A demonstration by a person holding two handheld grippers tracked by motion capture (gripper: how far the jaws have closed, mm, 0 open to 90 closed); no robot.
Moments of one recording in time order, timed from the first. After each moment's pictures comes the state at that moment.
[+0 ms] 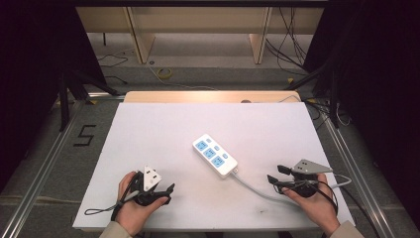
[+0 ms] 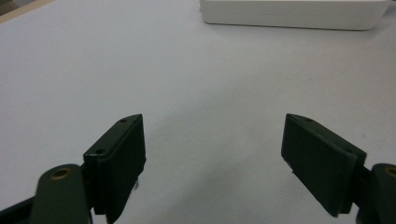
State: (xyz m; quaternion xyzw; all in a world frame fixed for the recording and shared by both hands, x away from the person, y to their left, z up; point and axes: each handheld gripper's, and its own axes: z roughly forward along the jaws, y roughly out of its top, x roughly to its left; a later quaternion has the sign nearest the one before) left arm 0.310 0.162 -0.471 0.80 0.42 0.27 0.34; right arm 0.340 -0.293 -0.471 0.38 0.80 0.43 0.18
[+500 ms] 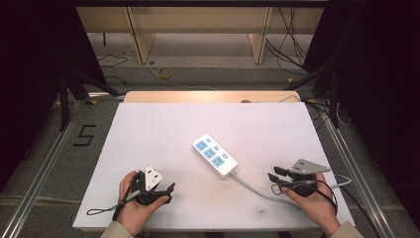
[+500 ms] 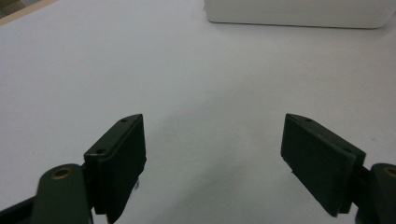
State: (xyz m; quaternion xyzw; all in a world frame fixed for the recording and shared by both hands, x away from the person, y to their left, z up) left arm 0.311 0.159 -0.472 0.80 0.42 0.28 0.34; right arm 0.341 -0.290 -0.468 0.35 0.81 0.42 0.19
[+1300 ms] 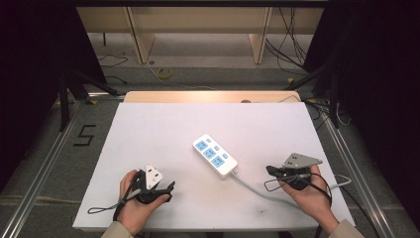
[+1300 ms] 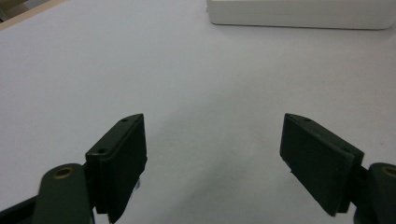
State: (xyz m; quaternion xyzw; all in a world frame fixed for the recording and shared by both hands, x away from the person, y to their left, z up) left arm 0.315 0.159 -0.472 0.80 0.42 0.28 0.33; right arm 0.350 -0.272 -0.448 0.33 0.84 0.39 0.19
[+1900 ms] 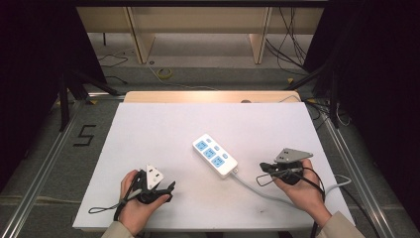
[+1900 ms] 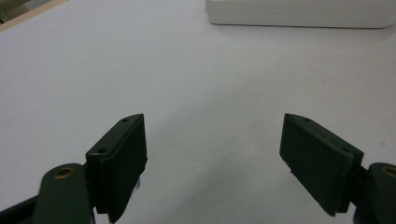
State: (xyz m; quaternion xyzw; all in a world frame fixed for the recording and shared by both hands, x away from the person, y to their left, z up) left arm 0.315 0.157 -0.473 0.80 0.41 0.28 0.33; right arm 0.362 -0.253 -0.441 0.33 0.85 0.38 0.18
